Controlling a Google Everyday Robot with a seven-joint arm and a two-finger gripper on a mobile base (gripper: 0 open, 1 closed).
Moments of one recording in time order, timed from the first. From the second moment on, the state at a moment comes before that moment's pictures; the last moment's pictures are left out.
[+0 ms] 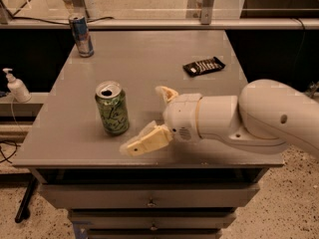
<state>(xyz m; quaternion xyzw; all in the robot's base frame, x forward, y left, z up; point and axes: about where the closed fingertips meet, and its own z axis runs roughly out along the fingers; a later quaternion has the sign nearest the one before) 0.463 0.041 0.870 -0.47 0.67 0.31 0.48</state>
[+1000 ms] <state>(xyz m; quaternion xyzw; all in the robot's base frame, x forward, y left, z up) 0.525 0.107 0.866 -0.40 0.68 0.35 0.50</state>
